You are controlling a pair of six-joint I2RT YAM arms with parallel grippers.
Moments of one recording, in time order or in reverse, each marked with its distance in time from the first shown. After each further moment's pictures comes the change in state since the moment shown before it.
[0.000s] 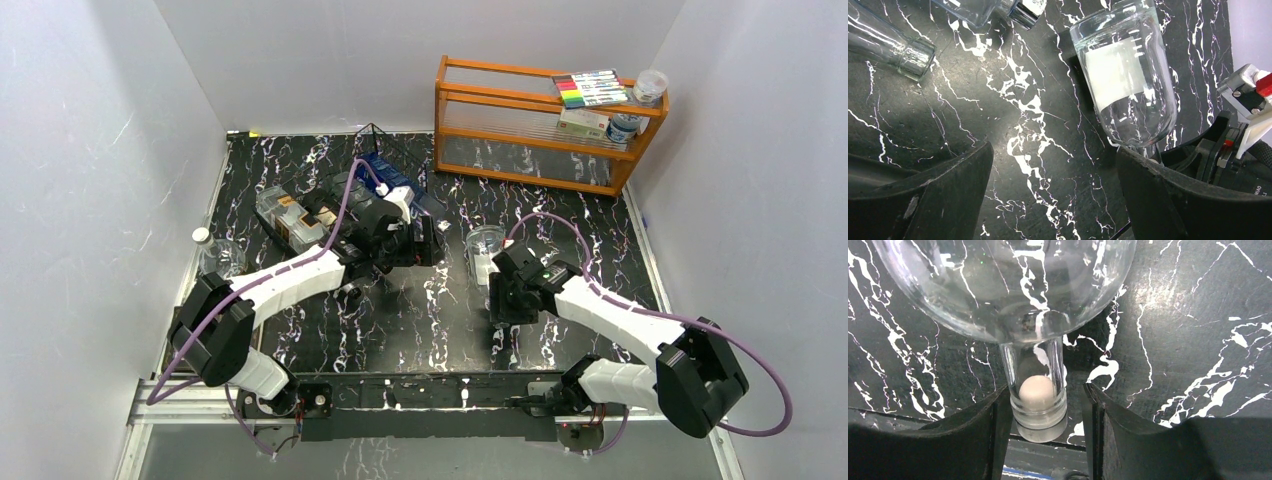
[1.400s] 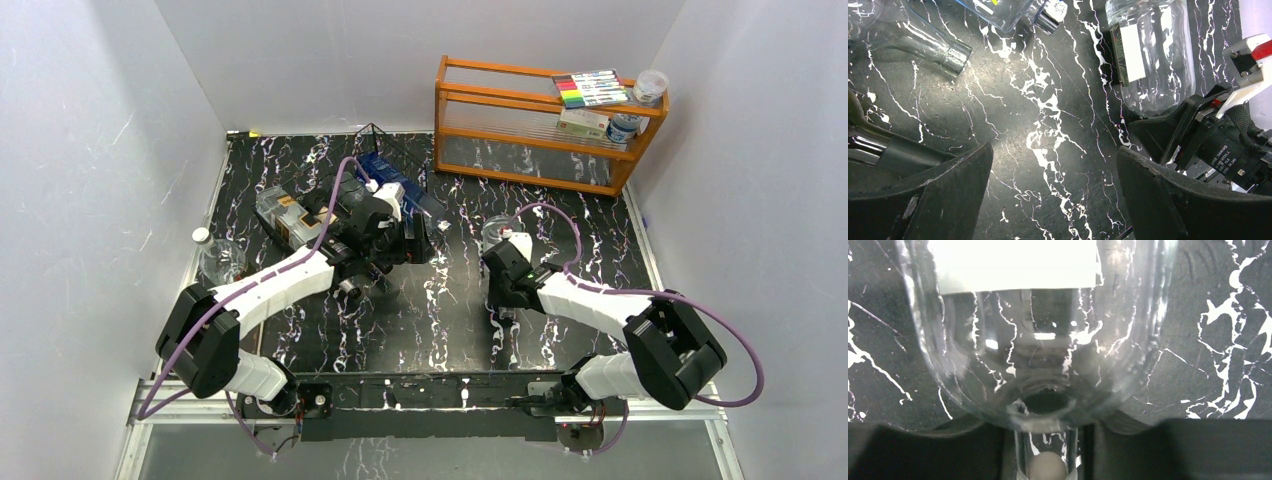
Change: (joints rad) left arm 0.029 -0.072 0.000 -0.076 -0.035 0.042; right arm 0.002 0.163 -0.046 0.309 0.288 0.002
